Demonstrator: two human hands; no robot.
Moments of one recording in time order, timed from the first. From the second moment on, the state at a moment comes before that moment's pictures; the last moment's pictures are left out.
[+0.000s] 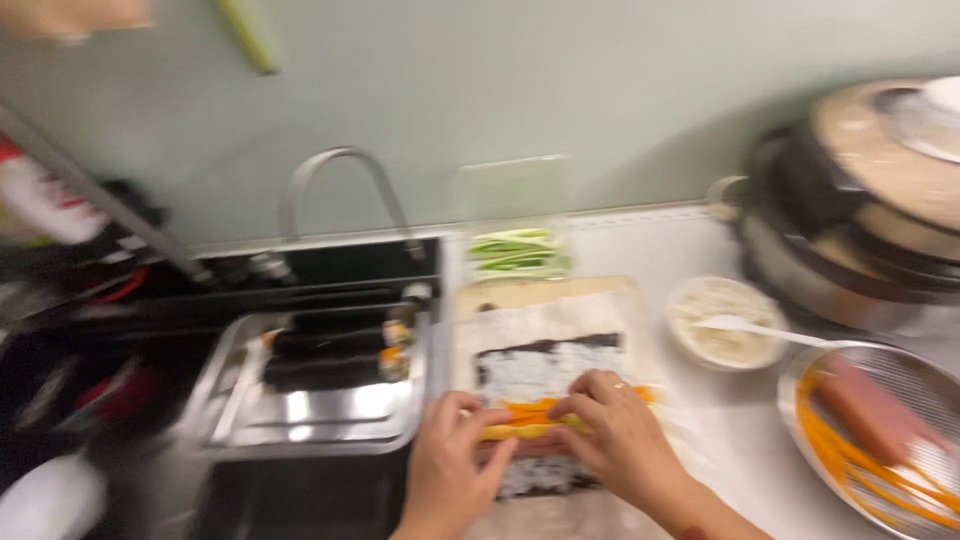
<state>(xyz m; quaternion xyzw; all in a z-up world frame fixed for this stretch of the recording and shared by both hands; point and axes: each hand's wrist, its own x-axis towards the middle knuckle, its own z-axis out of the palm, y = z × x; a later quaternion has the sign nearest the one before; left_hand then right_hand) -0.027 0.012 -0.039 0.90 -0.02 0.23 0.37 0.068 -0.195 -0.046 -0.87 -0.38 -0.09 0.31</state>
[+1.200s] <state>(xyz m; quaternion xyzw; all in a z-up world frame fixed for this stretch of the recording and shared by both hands) 0.045 -0.442 -0.043 0.78 -0.42 -0.09 0.46 -0.031 -0.765 -0.064 -0.84 0.16 0.04 0.51</state>
